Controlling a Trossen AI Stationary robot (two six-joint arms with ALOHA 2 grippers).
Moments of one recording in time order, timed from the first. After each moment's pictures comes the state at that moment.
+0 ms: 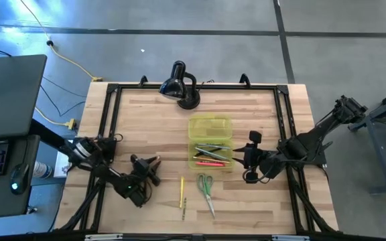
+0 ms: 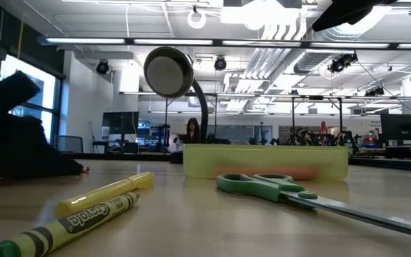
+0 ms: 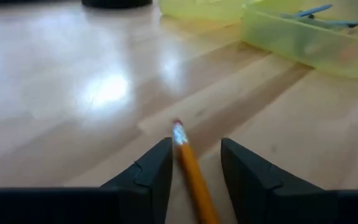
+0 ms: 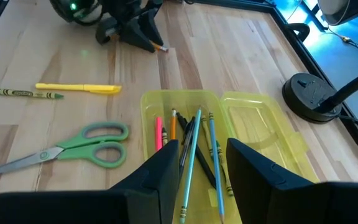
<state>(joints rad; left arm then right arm) -0.81 2.02 0.63 -0.34 -1.17 -1.79 0.58 1.14 0.88 -0.53 0.68 0.36</state>
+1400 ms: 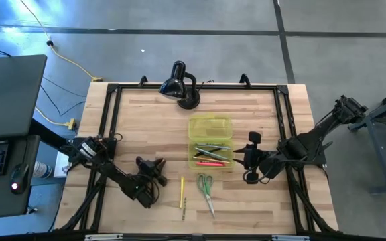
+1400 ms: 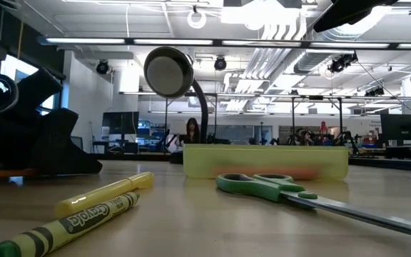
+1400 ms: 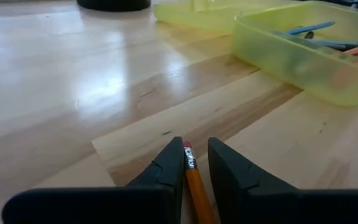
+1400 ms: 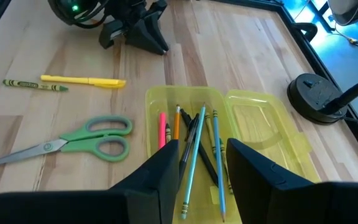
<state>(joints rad) -0.75 2.03 0.75 -0.34 -1.19 -1.78 0.58 1.14 0.88 -0.54 0.66 0.33</state>
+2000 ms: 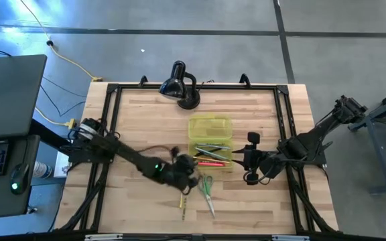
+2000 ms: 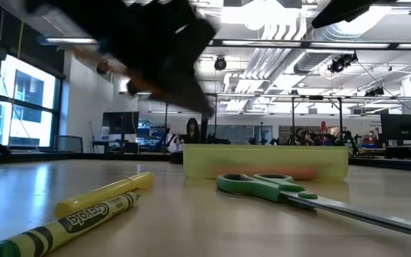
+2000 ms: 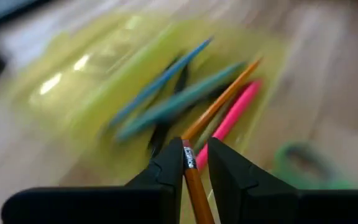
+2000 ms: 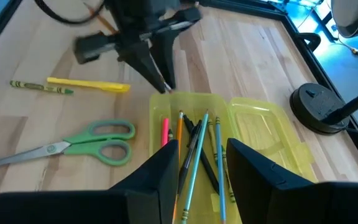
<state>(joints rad) -0.43 1.85 1.07 -0.03 -0.82 -0.66 0.58 1.14 0.88 -0.51 0.65 0.29</state>
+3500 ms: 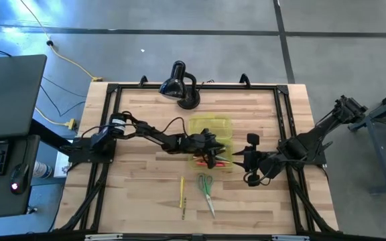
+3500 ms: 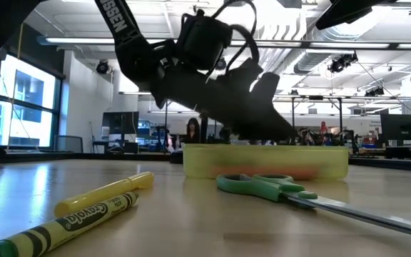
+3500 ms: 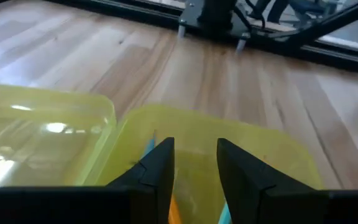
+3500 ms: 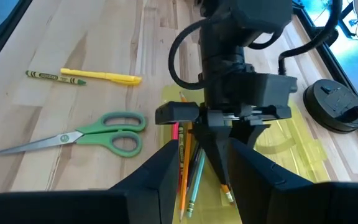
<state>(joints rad) -0.04 2.16 1.17 0.66 -0.14 -0.22 0.58 1.14 0.88 -0.52 0.60 0.29</state>
